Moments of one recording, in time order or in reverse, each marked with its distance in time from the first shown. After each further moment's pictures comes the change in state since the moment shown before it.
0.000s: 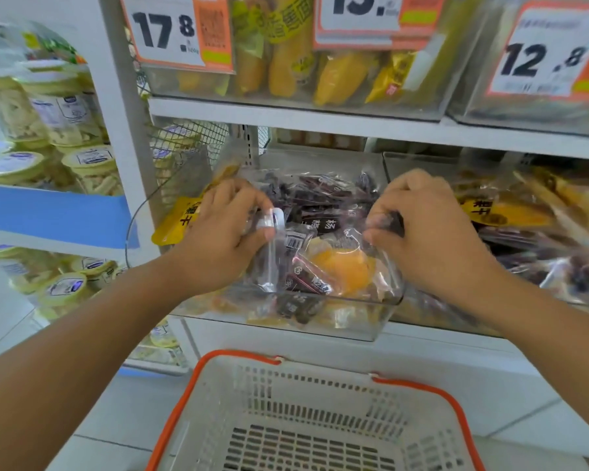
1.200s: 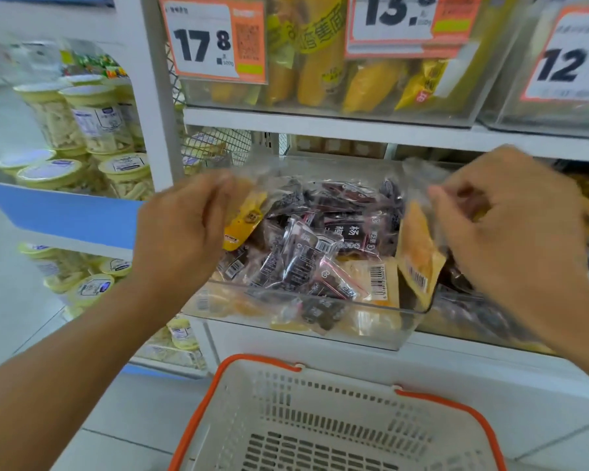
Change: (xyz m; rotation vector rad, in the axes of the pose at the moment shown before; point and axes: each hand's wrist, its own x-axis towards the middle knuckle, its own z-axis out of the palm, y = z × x) left_hand -0.027 0.003 -0.039 0.213 0.601 0.050; right_hand -0.013 -0.005 -0.027 -0.068 0.381 0.010
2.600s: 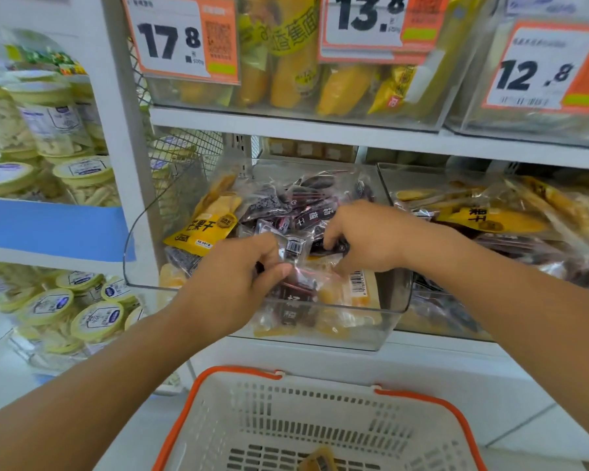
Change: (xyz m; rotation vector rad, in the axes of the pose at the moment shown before) left_hand -0.026 0.016 0.046 -0.353 -0.524 0.046; right_hand 0.049 -0.026 0.073 -0.174 -1.009 -0.219
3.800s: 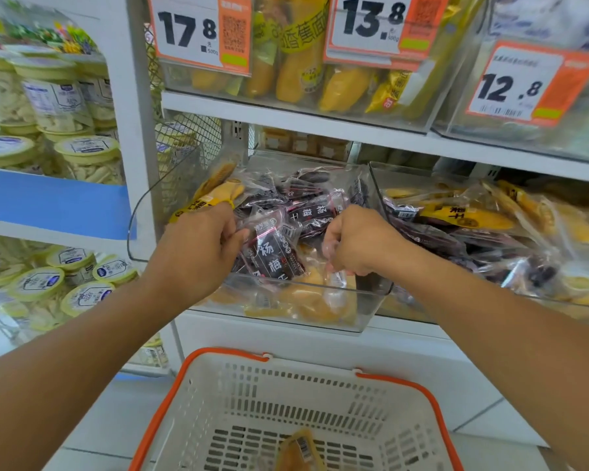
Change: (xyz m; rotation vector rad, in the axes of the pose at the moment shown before) left_hand -0.009 -0.022 -0.016 0.243 0.186 -0.113; right_hand -0.021 -0.027 0.014 0.390 0.055 0.374
